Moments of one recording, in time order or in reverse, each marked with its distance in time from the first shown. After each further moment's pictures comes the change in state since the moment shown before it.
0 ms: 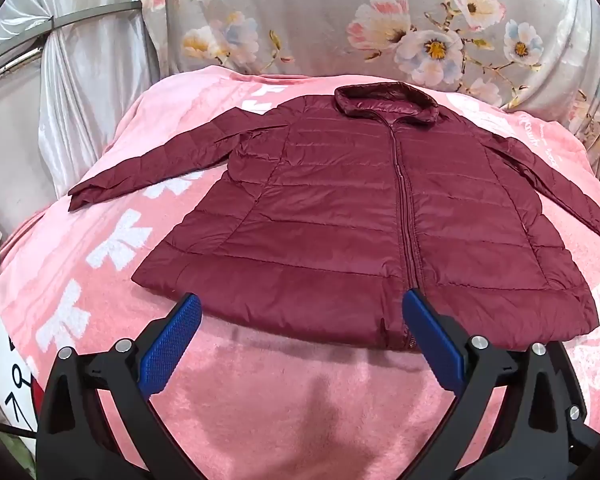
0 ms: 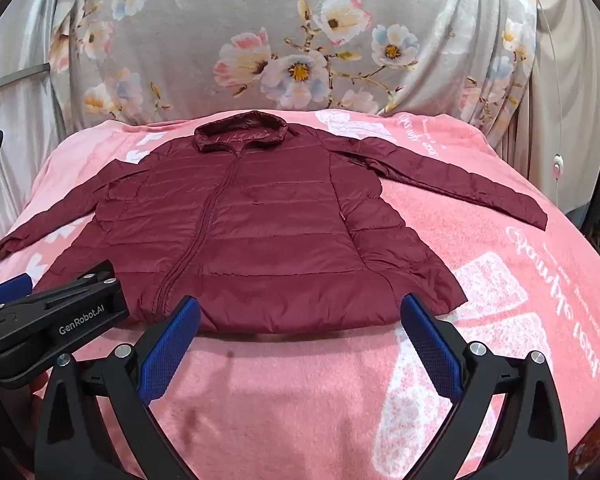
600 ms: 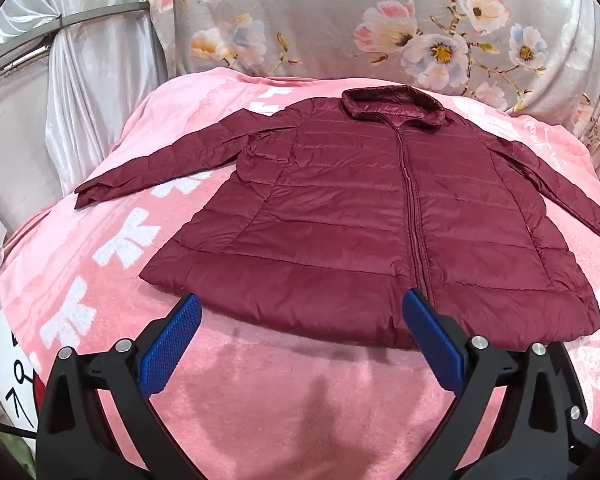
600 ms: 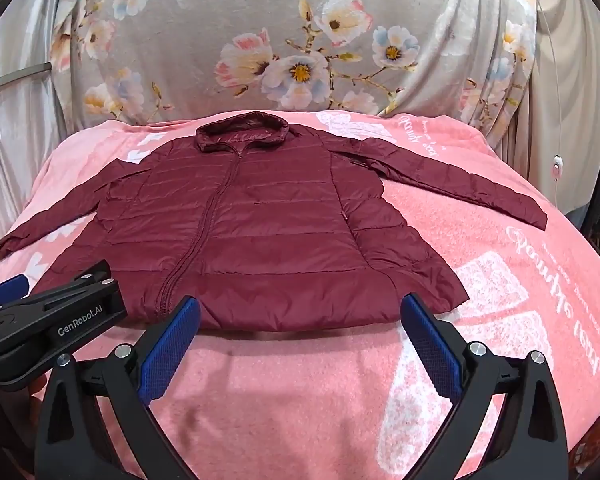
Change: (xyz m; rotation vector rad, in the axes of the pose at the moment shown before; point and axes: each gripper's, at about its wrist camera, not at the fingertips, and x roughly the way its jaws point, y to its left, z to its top) left arm -0.003 0.008 -0.002 -0.001 -0.012 0.019; right arm 0.000 0.008 -0.004 0.000 -0.002 -0.003
